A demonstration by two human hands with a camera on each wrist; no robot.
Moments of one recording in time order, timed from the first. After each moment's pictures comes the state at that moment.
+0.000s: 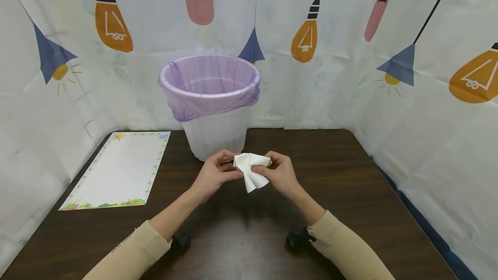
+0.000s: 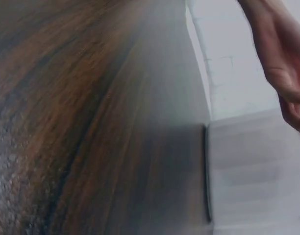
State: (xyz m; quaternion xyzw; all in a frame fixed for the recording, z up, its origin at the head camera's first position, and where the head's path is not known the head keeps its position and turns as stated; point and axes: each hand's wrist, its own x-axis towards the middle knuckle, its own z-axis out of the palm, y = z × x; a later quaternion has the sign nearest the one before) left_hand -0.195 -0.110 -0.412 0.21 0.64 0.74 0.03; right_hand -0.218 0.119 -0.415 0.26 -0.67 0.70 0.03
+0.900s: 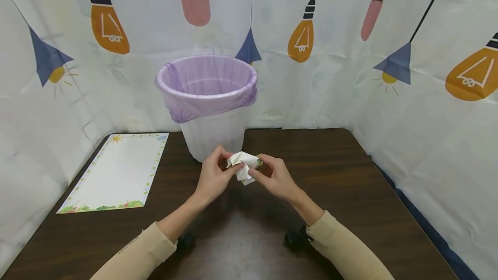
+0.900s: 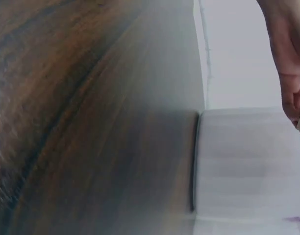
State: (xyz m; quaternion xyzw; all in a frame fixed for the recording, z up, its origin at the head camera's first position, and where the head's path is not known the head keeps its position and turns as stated) left_hand -0.192 -0.088 -0.407 0.17 0.76 0.60 -0.18; right_hand -0.195 0.116 -0.382 0.40 -0.70 0.59 0.07
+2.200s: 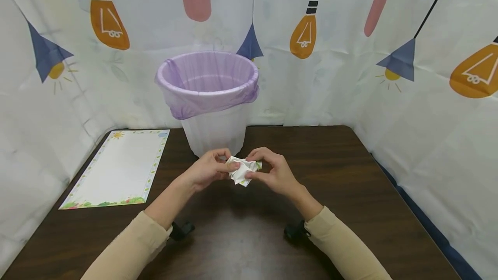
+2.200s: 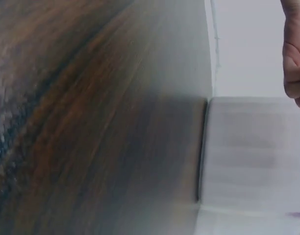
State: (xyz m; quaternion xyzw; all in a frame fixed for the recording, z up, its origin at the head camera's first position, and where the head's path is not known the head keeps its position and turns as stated) left_hand -0.209 -0.122 -0.386 0.12 0.64 0.73 0.21; right_hand -0.206 0.111 -0.387 0.46 -0.67 0.58 0.12
